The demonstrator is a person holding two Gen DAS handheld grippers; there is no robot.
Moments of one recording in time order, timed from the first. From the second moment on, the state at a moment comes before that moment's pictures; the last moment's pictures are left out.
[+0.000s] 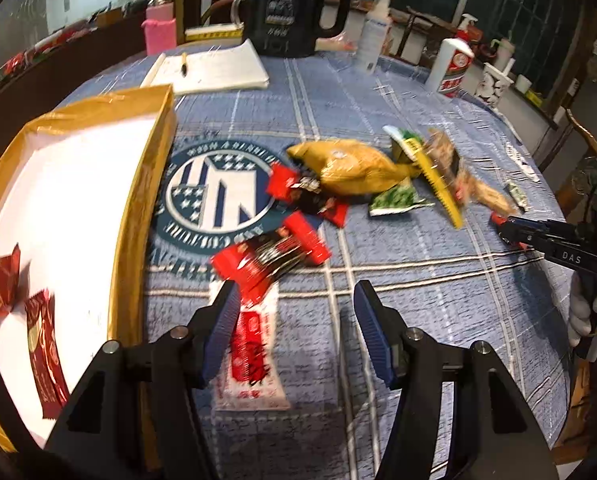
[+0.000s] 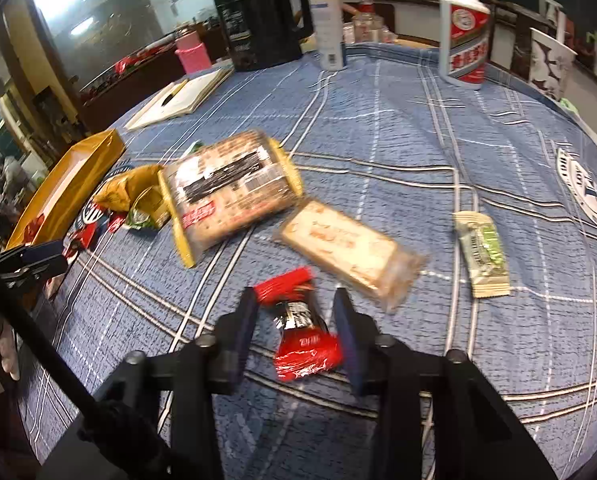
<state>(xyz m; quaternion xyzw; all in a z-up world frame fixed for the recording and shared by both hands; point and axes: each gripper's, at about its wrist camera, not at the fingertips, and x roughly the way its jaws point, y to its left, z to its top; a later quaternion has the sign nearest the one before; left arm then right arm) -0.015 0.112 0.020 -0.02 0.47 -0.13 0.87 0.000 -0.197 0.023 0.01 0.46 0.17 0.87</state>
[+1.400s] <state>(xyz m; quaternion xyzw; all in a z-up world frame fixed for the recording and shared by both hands) -0.080 0.121 0.055 0.03 0.40 -0.13 0.91 -0.079 -0.102 0.078 0.00 0.43 0.23 0.88</state>
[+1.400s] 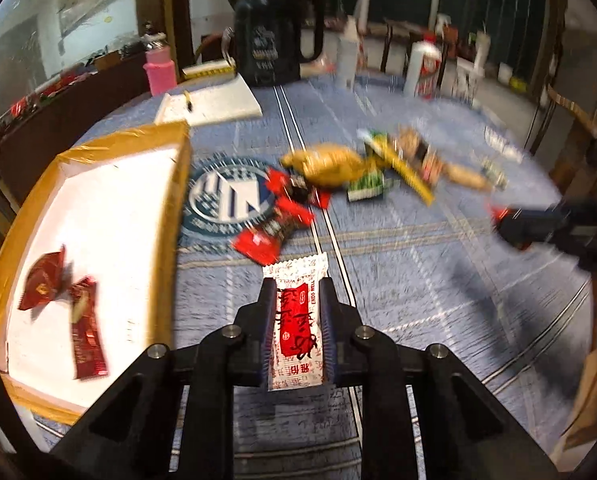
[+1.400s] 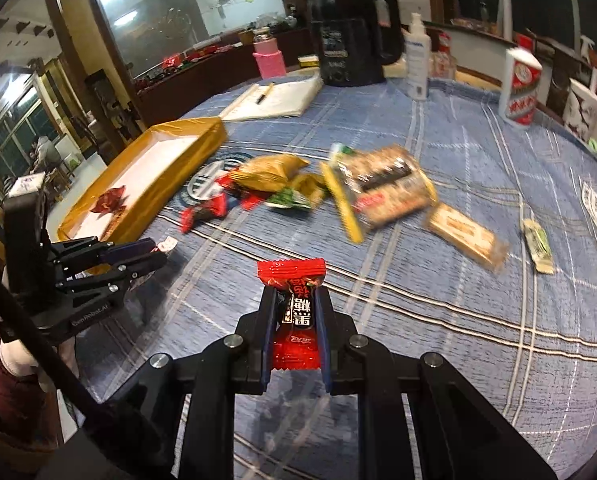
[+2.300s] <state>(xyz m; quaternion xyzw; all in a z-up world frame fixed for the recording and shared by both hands) -0.031 0.347 0.047 -0.18 0.40 -0.01 0.90 0.003 0.175 0.068 0.04 0.46 0.36 0.81</state>
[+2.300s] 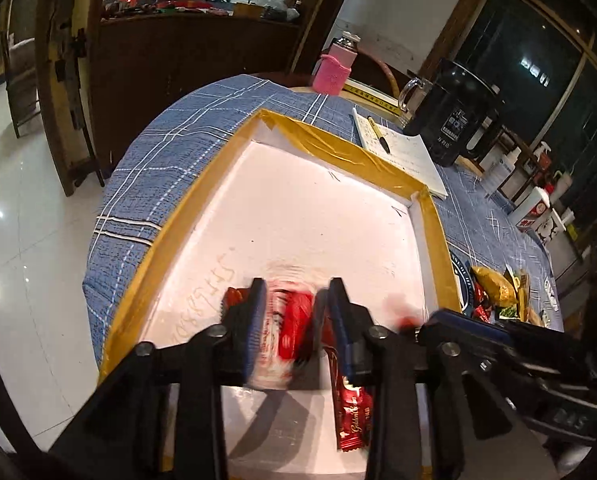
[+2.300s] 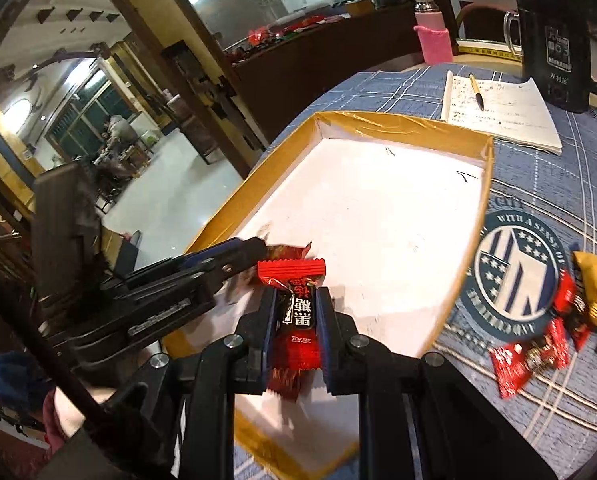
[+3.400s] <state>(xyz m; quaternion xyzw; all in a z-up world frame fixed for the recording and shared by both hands) -0.059 0.056 0.020 -0.04 0.45 -0.16 0.88 -0.126 -0.133 0.083 0.14 0.37 0.09 0.92</state>
